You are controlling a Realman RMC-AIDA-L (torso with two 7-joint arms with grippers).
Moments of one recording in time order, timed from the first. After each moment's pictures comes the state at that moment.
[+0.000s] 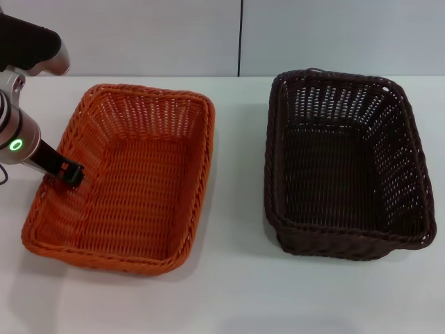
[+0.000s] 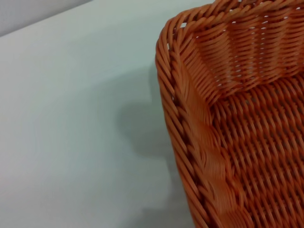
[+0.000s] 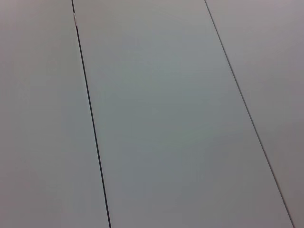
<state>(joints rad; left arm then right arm) -0.64 -2.06 1.27 1.23 -0.20 -1.37 0.33 -0.05 2.07 2.20 0.12 2.85 -1.79 0.55</state>
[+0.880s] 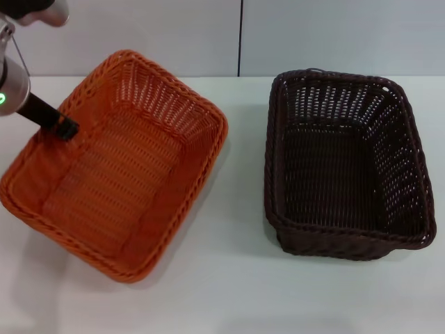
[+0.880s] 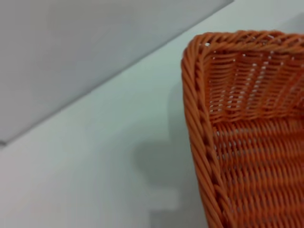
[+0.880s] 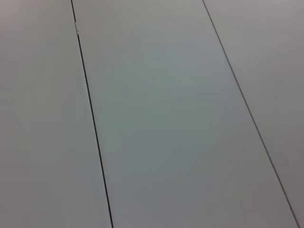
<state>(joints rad) -0.68 -2.06 1.19 1.39 -0.21 -1.45 0.55 -0.04 2.07 2.20 0.13 2.85 -1.79 0.57</state>
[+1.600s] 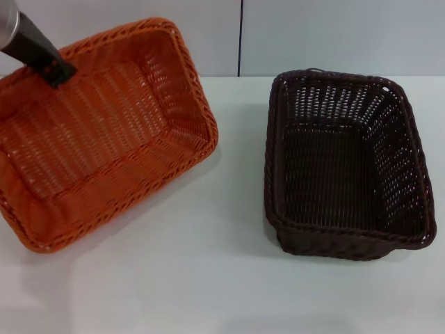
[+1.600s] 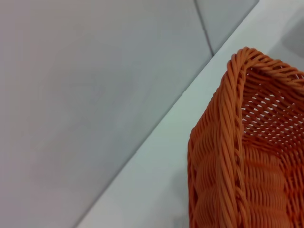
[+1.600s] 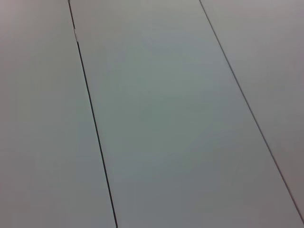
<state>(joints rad) -0.79 -2.05 1.08 1.55 -0.20 -1.57 0.86 -0.03 2.08 2.21 0.13 2.85 -1.80 0.60</state>
